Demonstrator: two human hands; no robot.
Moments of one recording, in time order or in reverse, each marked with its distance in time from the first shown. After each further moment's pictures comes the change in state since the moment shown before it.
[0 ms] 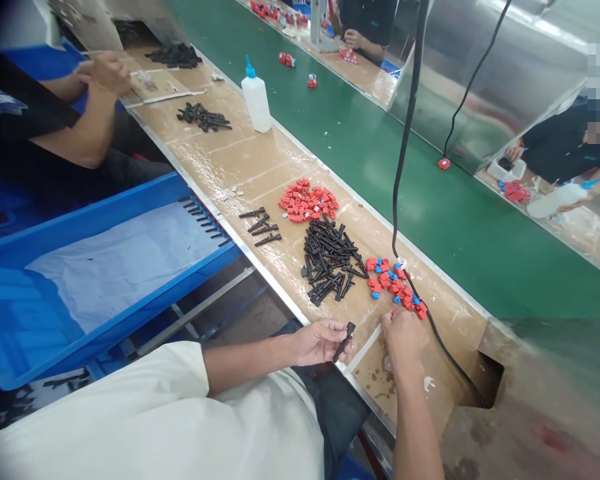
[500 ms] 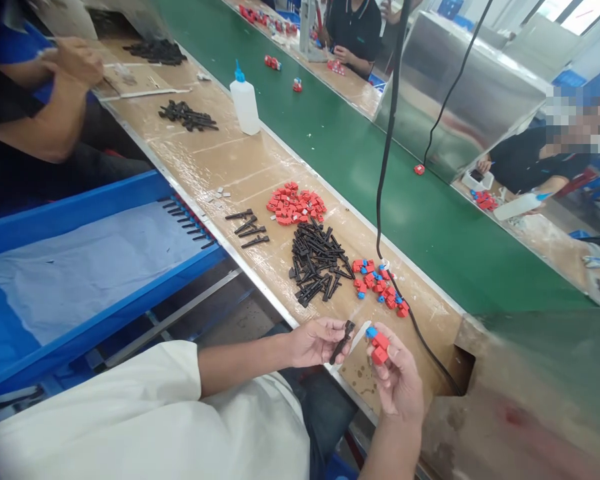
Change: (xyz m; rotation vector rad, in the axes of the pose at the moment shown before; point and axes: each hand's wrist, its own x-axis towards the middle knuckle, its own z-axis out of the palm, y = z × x) left_hand 0.004 0.005 0.030 -0.006 -0.138 0.006; right_hand -0.080 0.042 -0.028 1.491 -0.374 -0.098
